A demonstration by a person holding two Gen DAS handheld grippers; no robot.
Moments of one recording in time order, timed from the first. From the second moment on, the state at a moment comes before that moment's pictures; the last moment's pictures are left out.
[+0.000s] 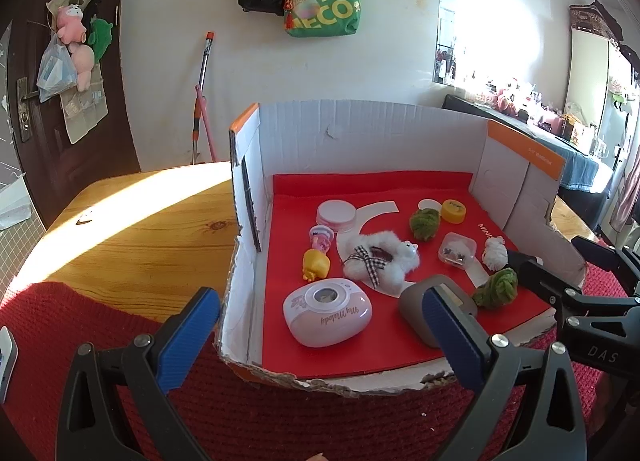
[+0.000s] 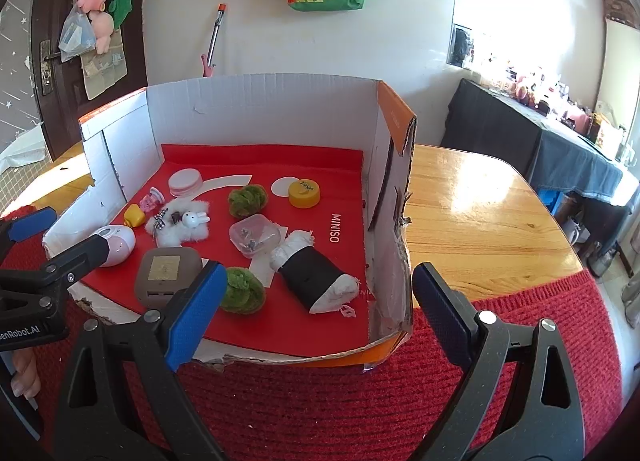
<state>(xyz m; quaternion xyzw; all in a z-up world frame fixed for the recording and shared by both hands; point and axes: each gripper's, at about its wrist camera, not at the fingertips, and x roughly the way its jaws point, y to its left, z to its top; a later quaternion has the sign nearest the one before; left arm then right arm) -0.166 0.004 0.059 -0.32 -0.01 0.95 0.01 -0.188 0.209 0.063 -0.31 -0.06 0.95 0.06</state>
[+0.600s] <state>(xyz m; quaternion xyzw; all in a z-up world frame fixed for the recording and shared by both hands) -0.162 0.009 0.061 -0.31 0.00 0.95 0.01 -0.187 0.210 0.064 -0.31 -0.06 0.95 0.06</state>
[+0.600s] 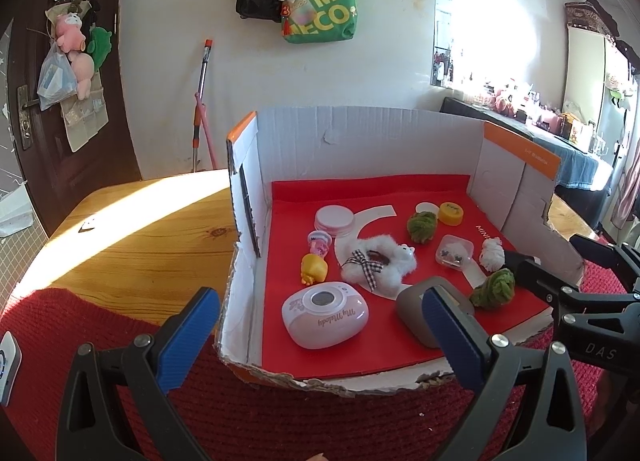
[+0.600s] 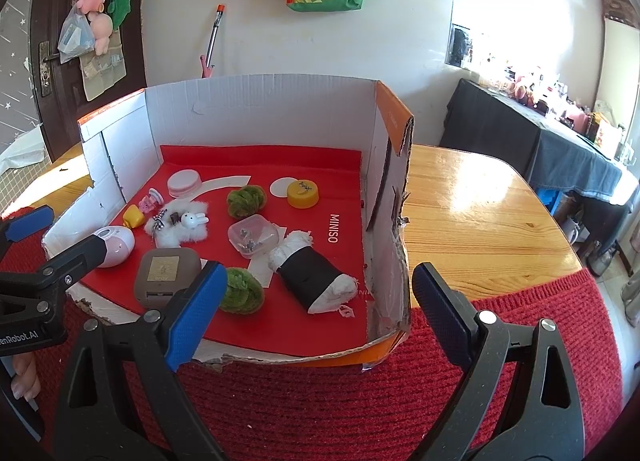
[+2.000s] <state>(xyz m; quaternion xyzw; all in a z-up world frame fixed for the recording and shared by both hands) -0.113 0.001 0.082 -0.31 -0.01 0.95 0.02 -0.140 0.199 0.091 -0.30 -0.06 0.95 0.06</state>
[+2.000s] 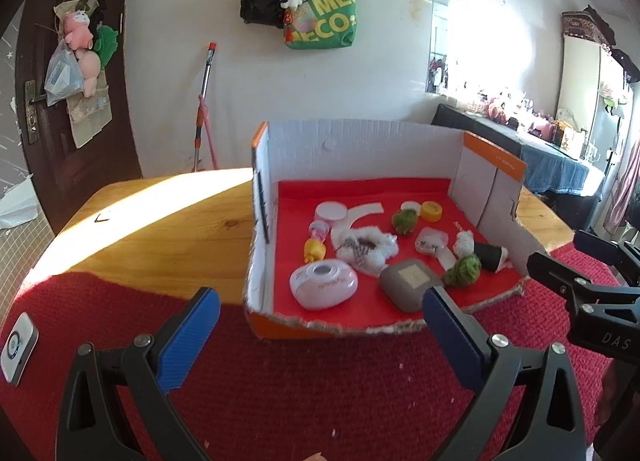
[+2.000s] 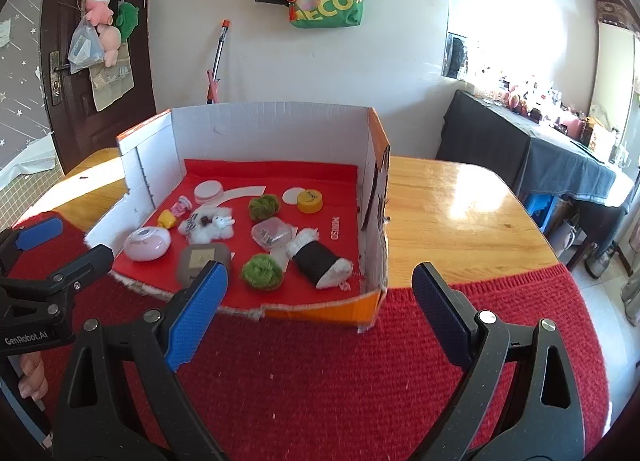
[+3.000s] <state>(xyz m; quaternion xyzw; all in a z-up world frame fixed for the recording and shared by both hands) -0.119 0.016 0.018 -0.44 -0.01 0.90 -0.01 -0.139 0.217 0.026 -0.45 -0.03 0.89 0.10</state>
